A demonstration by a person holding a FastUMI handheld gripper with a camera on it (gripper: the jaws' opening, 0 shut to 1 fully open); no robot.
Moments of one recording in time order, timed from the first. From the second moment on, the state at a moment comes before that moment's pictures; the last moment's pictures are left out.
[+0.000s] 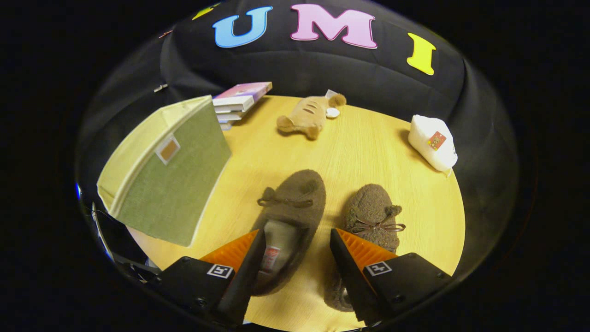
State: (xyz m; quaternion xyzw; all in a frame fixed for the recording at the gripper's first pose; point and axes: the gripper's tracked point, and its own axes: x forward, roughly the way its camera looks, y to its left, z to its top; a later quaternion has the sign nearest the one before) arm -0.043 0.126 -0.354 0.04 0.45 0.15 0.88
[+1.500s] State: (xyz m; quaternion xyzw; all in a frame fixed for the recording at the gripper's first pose) arm 0.019 0.177 -0.187 0.10 0.39 0.08 0.91
